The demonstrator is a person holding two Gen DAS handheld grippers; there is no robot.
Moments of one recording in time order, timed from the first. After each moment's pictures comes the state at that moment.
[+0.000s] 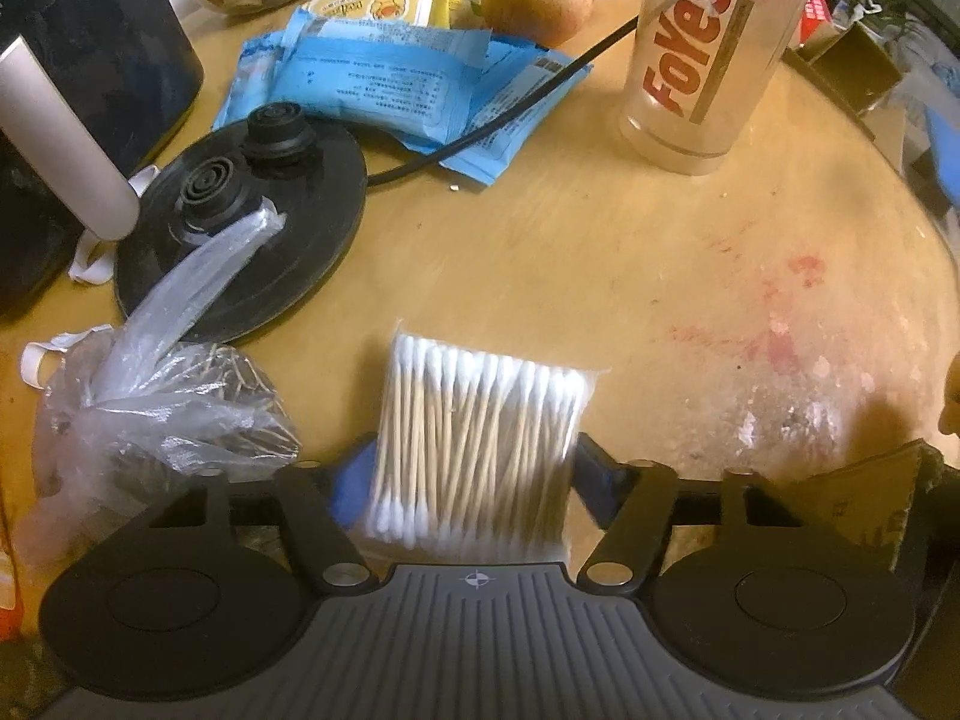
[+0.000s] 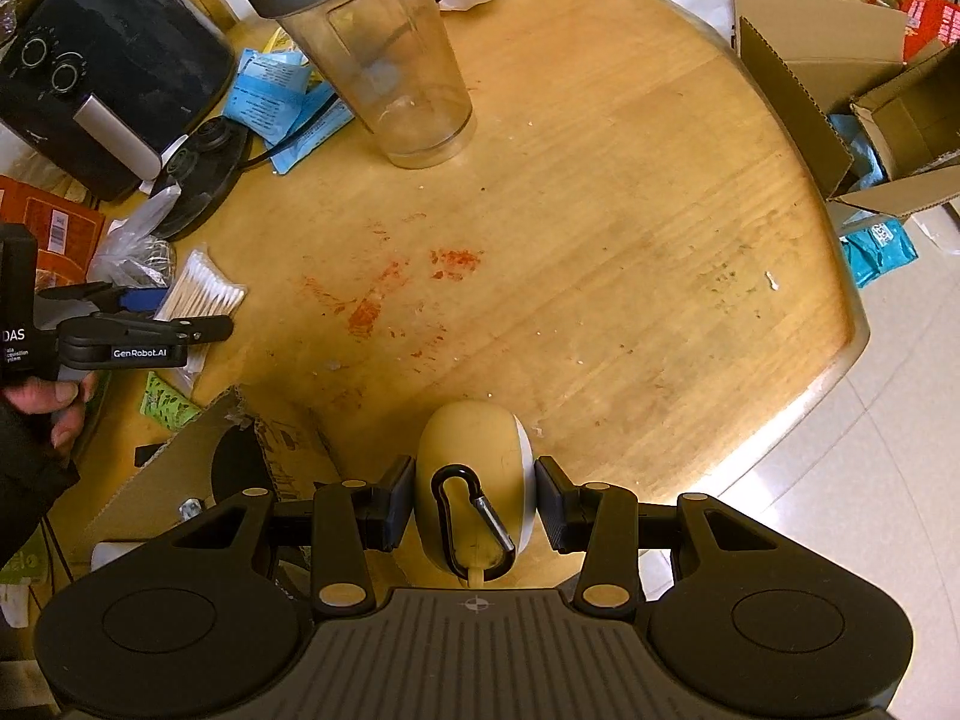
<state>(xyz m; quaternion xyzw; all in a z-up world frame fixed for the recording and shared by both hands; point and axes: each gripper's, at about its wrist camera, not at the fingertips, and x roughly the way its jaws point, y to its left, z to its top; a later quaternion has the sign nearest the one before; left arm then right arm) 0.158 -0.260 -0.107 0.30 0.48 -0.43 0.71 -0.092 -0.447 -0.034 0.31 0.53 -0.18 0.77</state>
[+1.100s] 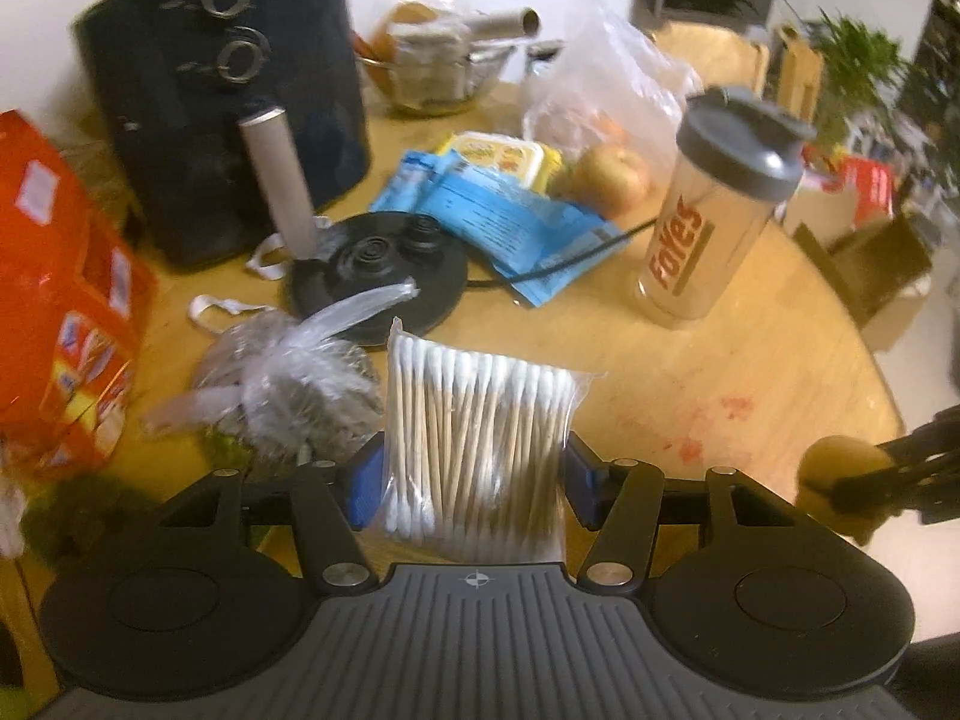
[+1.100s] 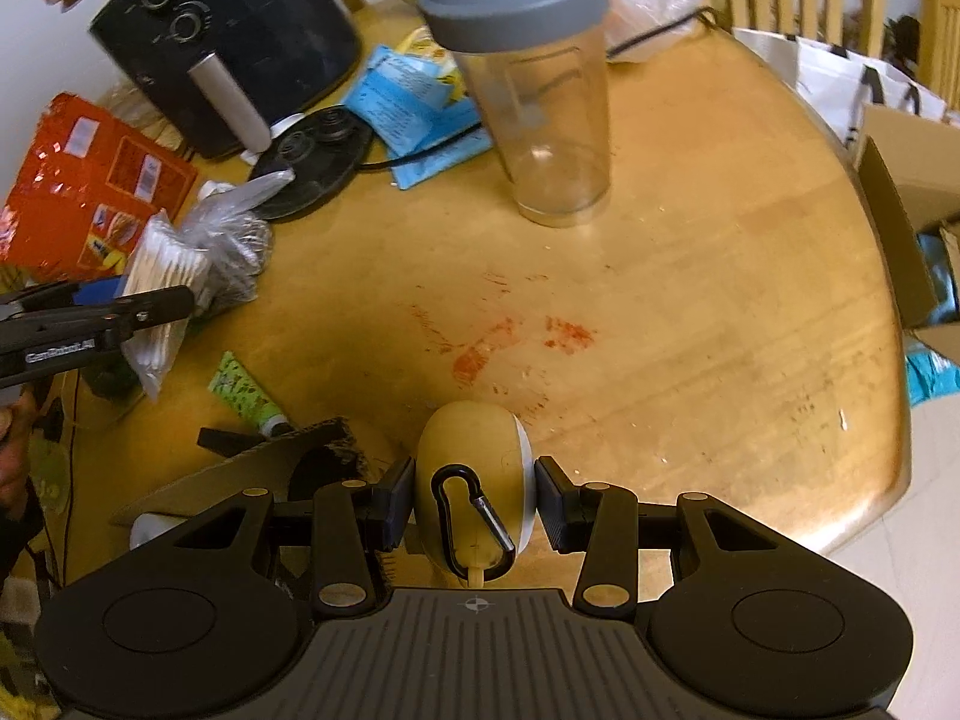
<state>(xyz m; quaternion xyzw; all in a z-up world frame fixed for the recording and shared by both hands) 0.099 -0.199 0.010 0.17 0.44 -0.33 0.82 -0.051 -0.435 -0.003 0.24 0.53 -0.08 0.81</state>
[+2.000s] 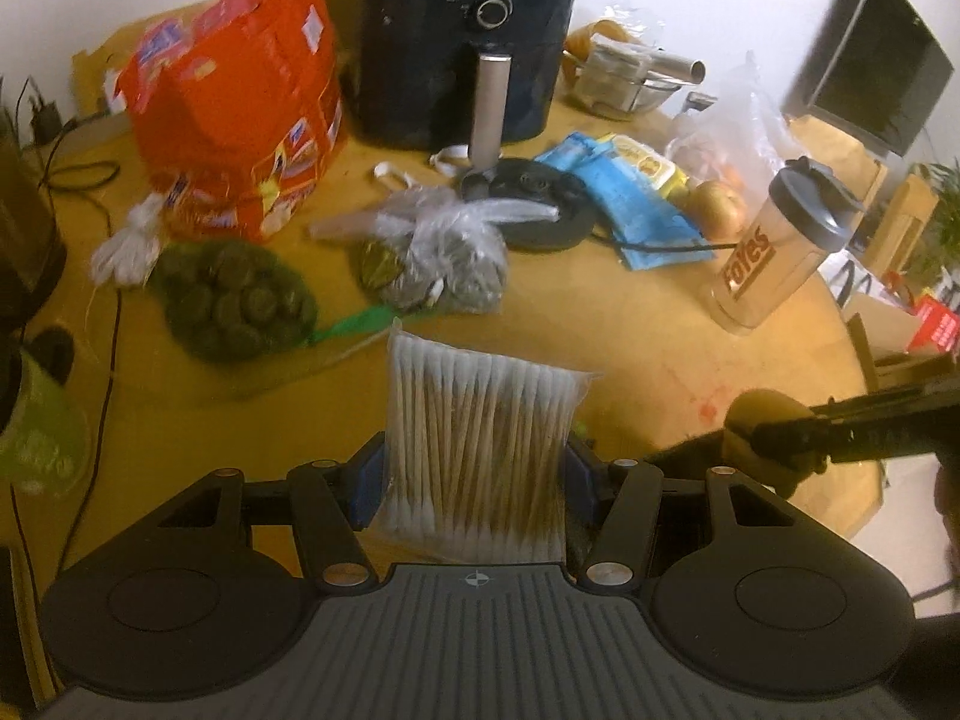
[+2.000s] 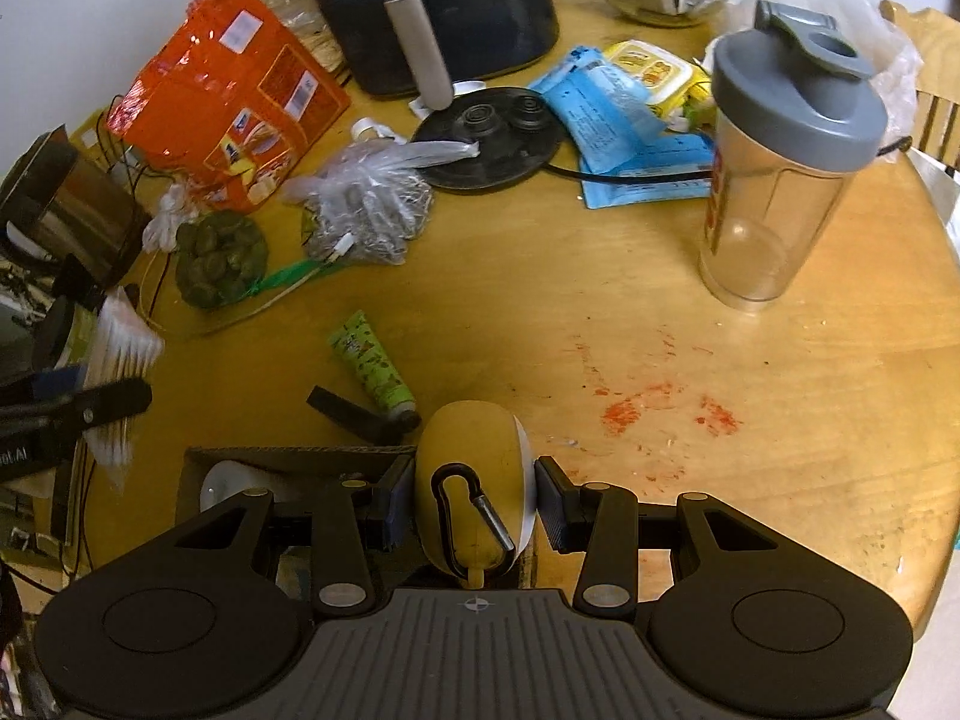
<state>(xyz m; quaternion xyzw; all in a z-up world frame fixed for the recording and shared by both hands) 0.025 -0.112 0.038 0.04 0.49 -0.19 0.85 -0.004 -0.380 0.022 0.14 0.54 0.04 0.83</state>
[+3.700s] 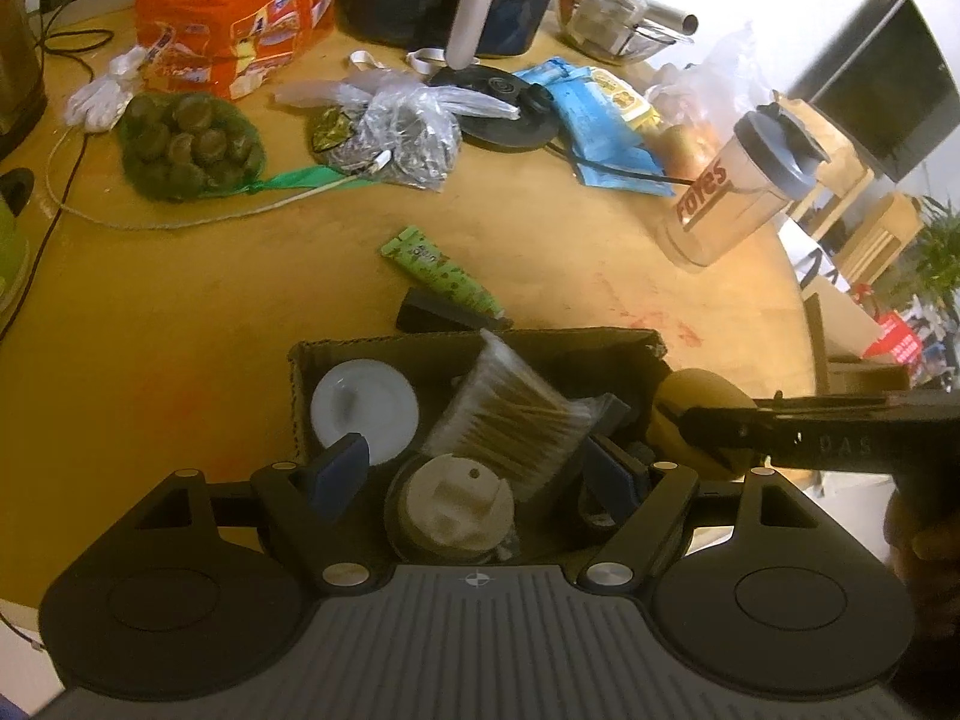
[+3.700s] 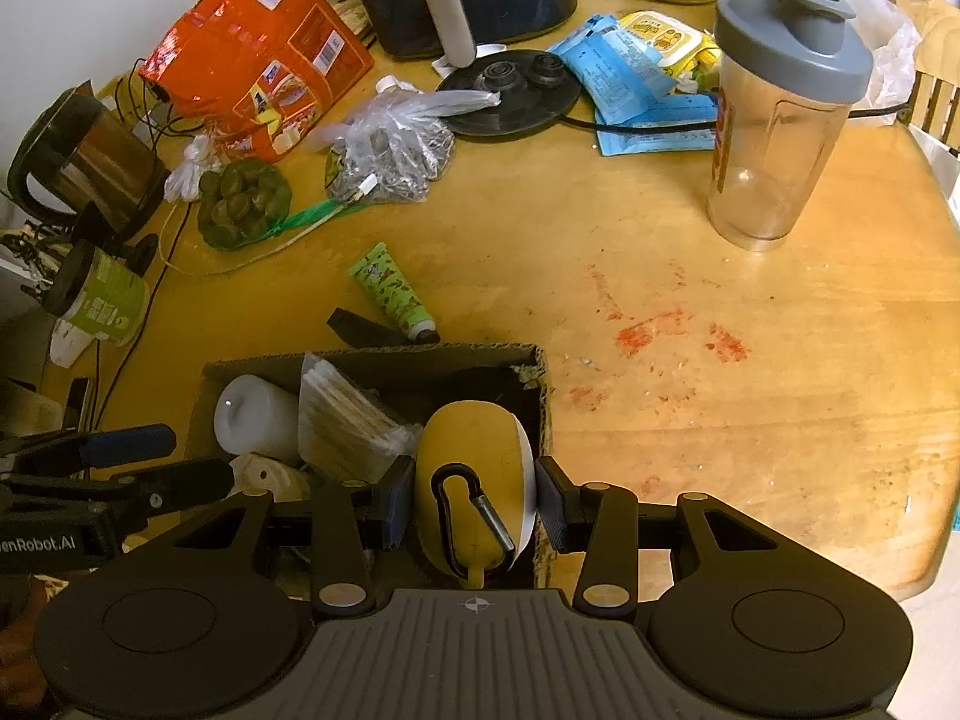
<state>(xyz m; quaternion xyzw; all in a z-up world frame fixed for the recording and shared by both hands) -0.023 -0.126 0.013 -0.04 0.55 -0.19 0.81 -0.047 -0.366 0.017 0.13 0.56 0.05 0.82</state>
